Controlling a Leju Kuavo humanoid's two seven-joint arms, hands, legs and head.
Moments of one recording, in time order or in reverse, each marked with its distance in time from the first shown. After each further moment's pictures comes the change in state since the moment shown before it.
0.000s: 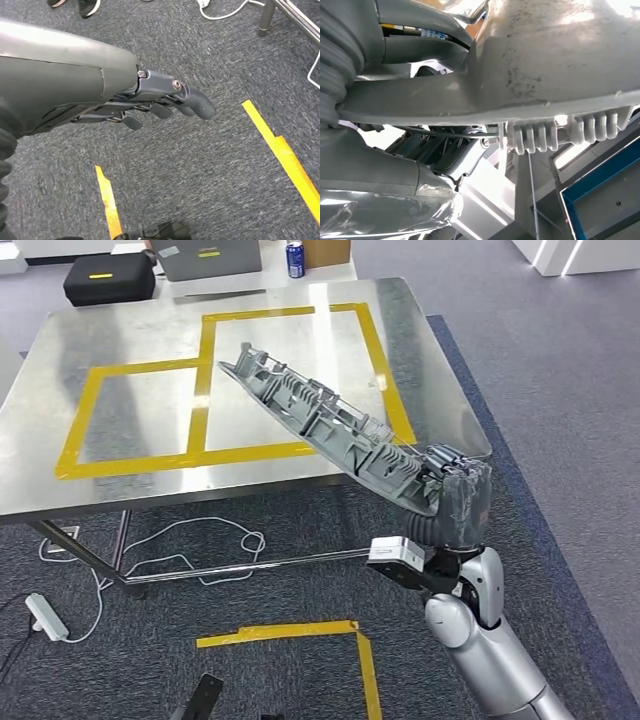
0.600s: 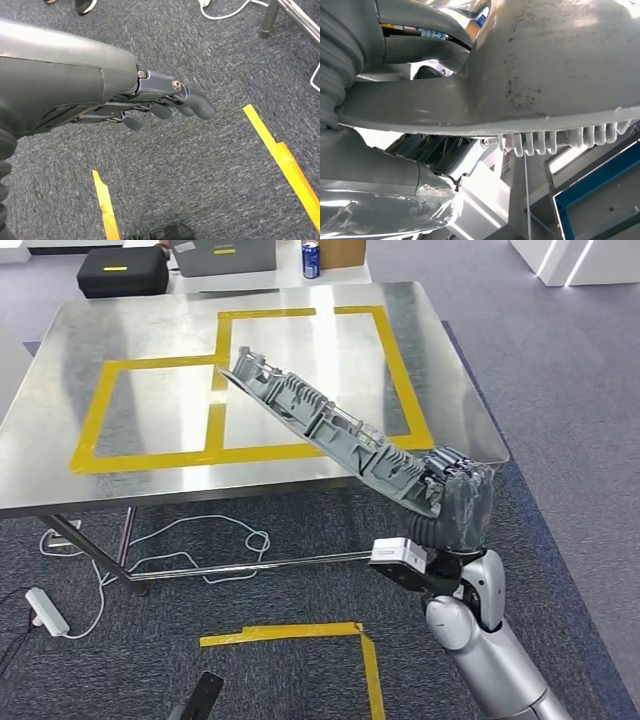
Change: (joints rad) left arm -0.002 -0.001 -0.001 0.000 0.000 0.001 0.001; right arm 0.004 0.000 -0.004 0.000 -0.001 -0.002 0.003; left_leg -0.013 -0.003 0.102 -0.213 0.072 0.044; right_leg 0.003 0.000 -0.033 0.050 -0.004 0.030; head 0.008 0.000
